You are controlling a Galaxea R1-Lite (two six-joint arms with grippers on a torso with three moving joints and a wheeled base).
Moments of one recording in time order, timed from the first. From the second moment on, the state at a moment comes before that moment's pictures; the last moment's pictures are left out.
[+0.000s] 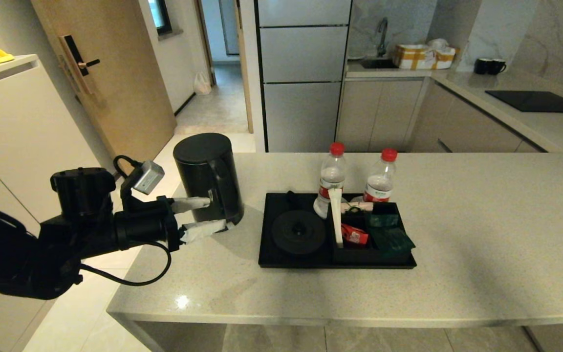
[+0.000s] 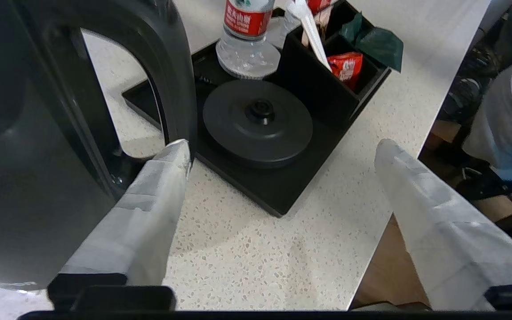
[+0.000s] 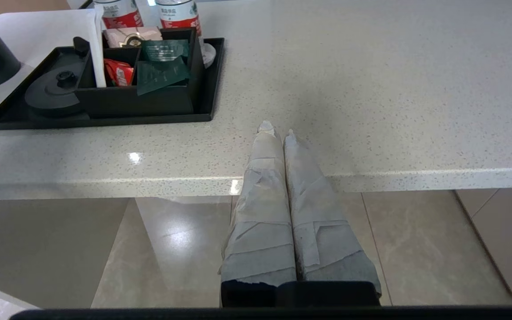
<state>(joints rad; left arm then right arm) -0.09 1.86 -0.71 -0.90 -0.91 0.15 0.00 0.00 0.00 0.00 -0.01 0.01</state>
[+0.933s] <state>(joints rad) -0.13 2.09 -0.90 -0.96 -0.93 0.14 0.00 0.00 0.00 0.00 -0.01 0.01</state>
